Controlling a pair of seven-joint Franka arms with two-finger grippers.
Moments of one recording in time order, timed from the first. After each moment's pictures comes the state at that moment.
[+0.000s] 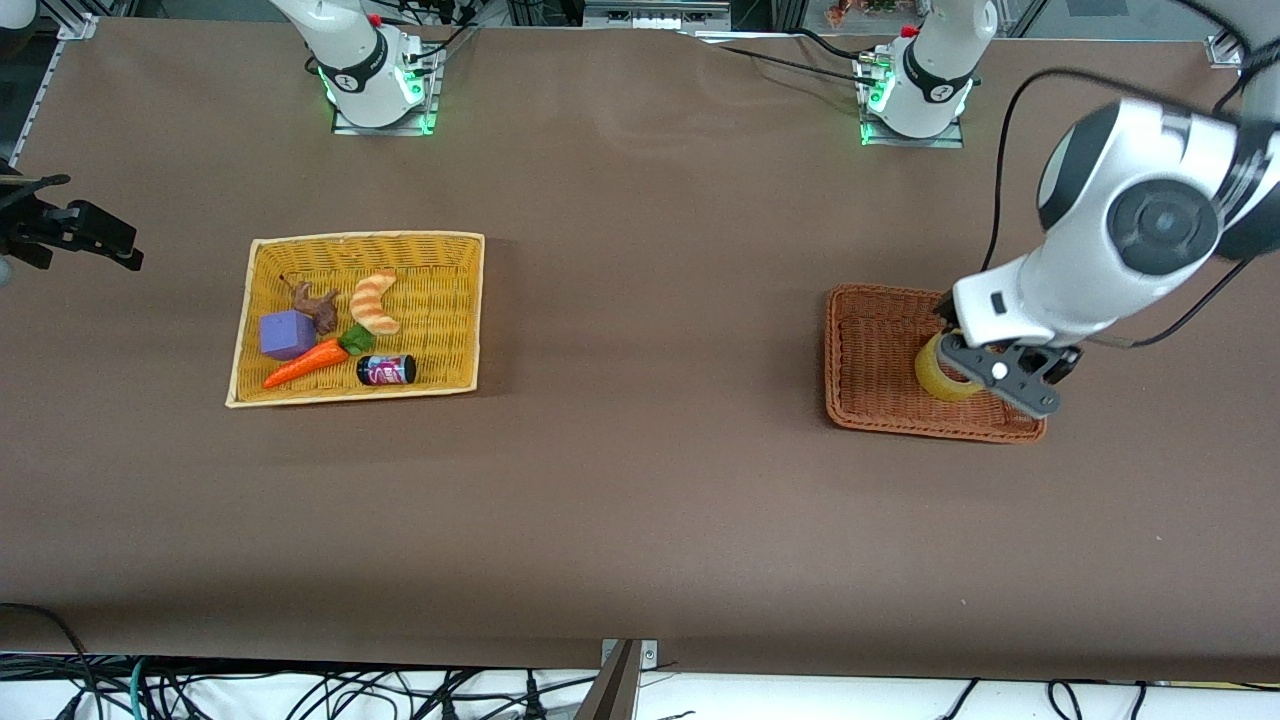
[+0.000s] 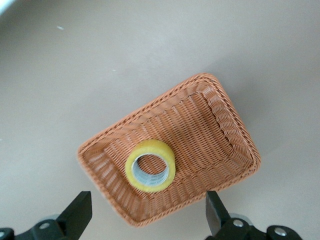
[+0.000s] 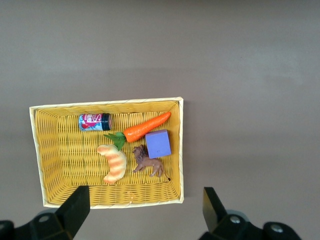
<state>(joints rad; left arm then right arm) 0.28 0.28 -0.57 -1.53 0.26 1.67 0.27 -0.11 0.04 0.06 -1.60 -0.05 1.63 -0.07</state>
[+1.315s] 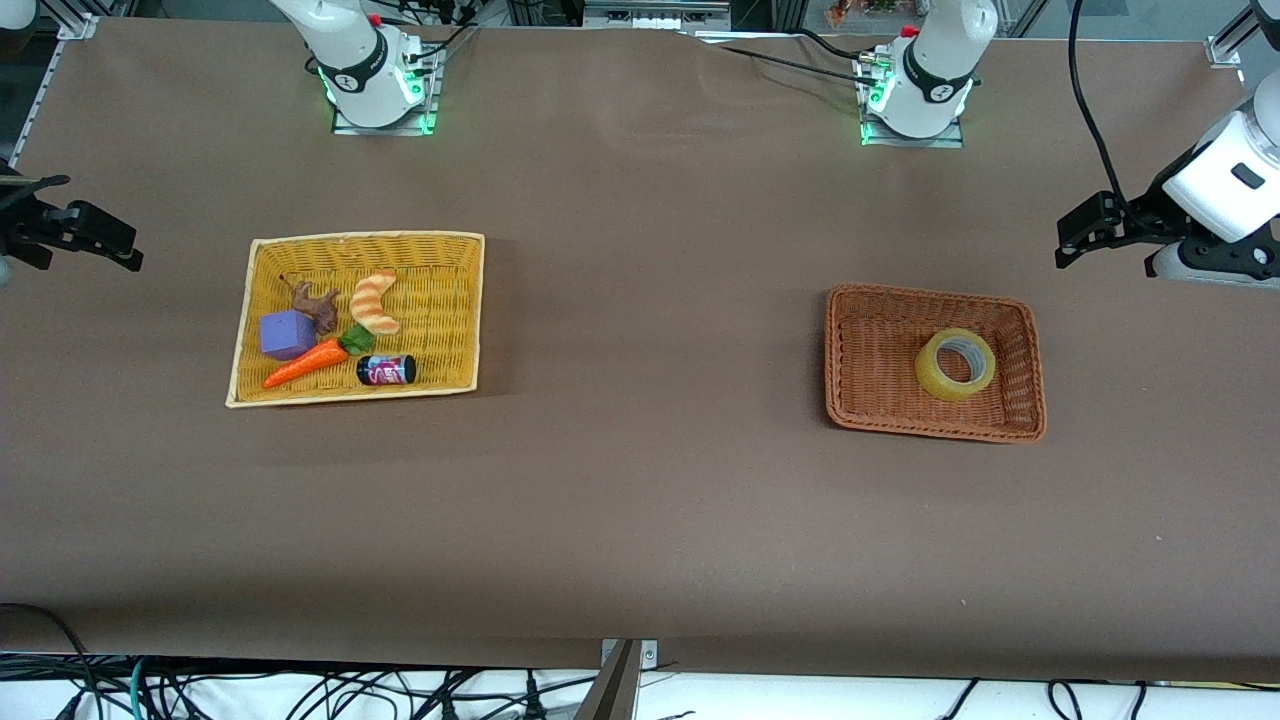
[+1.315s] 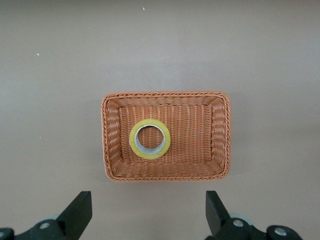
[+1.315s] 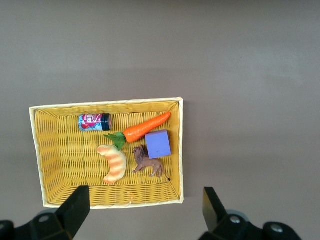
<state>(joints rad) -0.01 0.01 -0.05 -1.62 -0.01 1.62 0.03 -0.11 0.04 0.06 -1.59 -0.05 1.63 -0.07</state>
